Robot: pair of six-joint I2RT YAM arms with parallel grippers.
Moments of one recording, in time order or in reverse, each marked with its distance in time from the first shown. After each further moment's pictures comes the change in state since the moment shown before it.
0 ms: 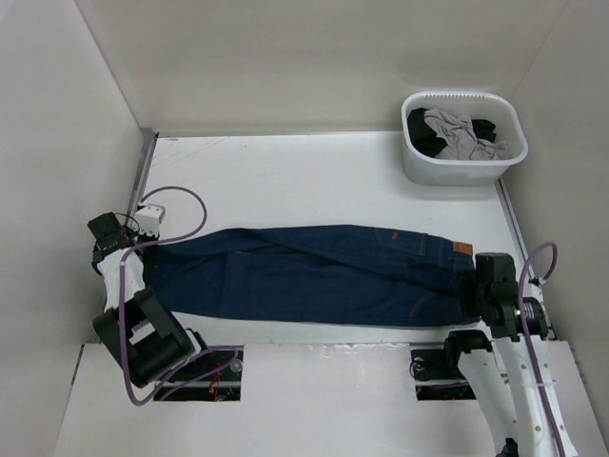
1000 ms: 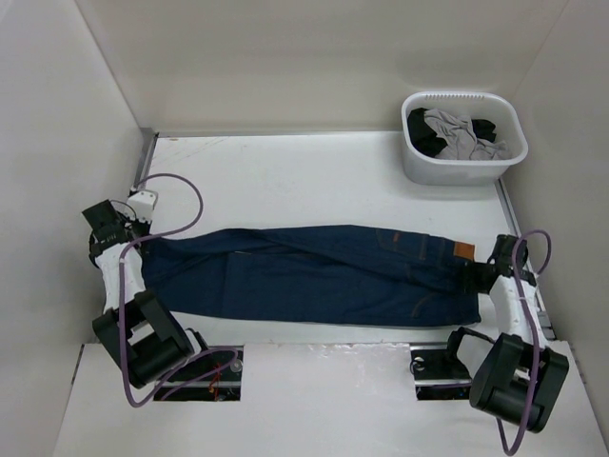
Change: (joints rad) left arm -0.039 -0.011 0.058 0.092 -0.083 -0.012; right arm -0.448 0.531 -0.148 0.578 -0.330 -0.130
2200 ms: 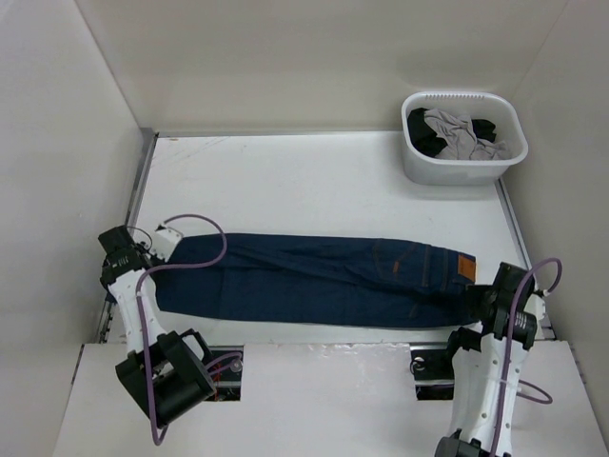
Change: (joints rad) left arm -0.004 -0.252 -0.146 -0.257 -0.145 0.287; right arm 0.001 -0.595 0.016 -0.436 0.059 -0.163
